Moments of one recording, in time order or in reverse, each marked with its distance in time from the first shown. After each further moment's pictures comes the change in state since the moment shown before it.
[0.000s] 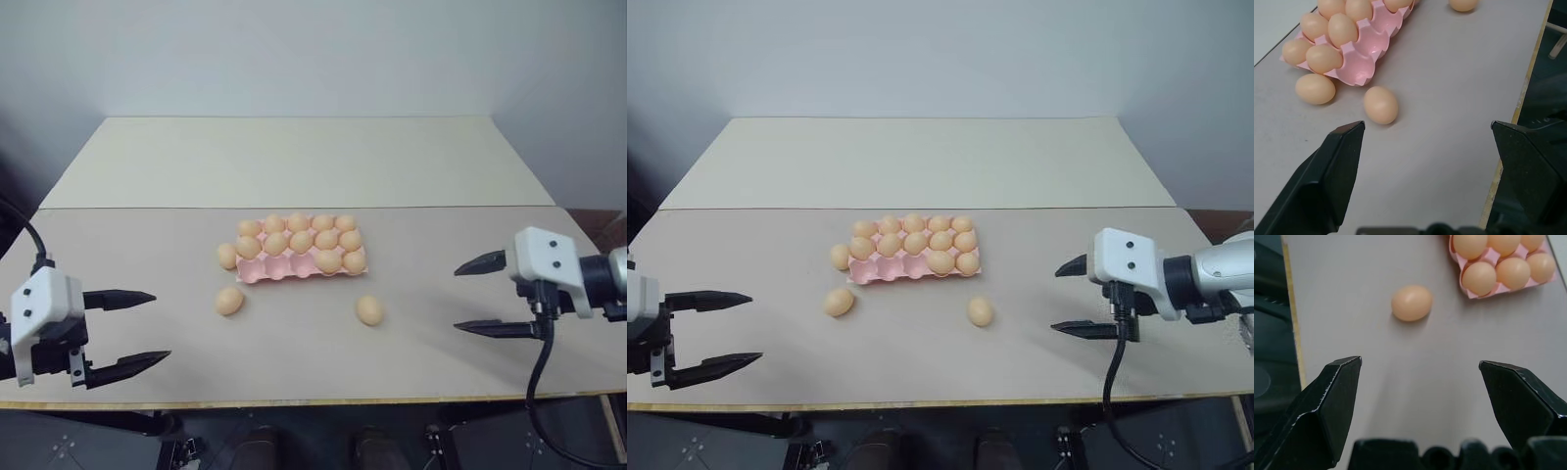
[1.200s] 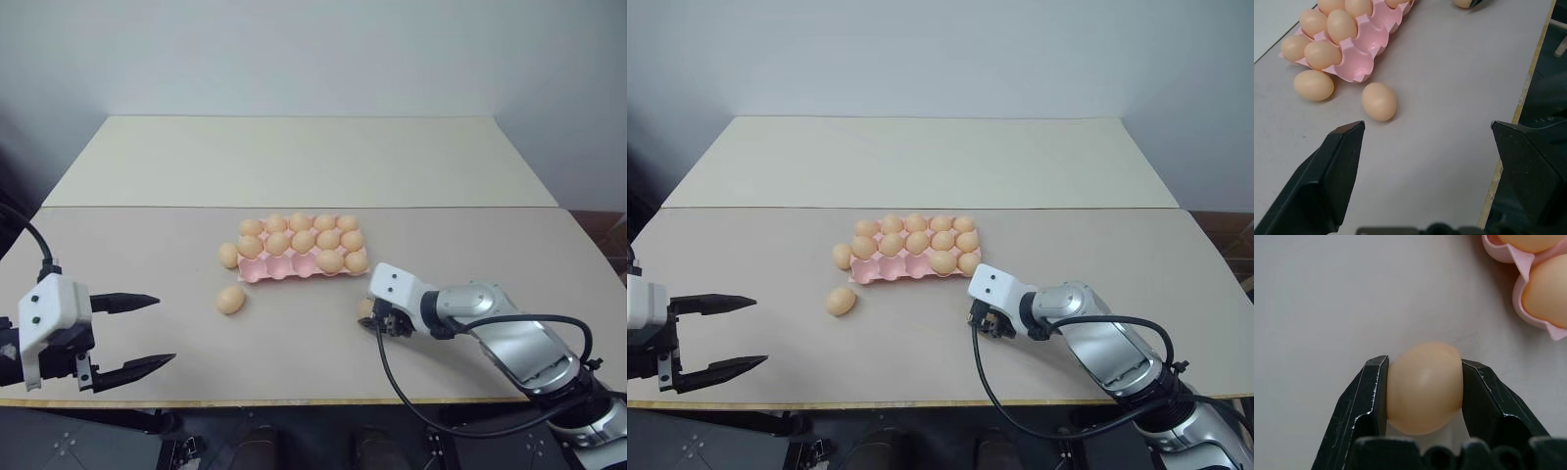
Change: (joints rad) left arm 0.028 -0.029 -0.011 -0.029 0.020 -0.020 0.029; right arm -0.202 0.403 0.597 -0.033 -0.275 0.382 -0.506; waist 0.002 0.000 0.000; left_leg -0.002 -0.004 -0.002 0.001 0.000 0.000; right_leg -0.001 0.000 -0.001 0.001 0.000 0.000
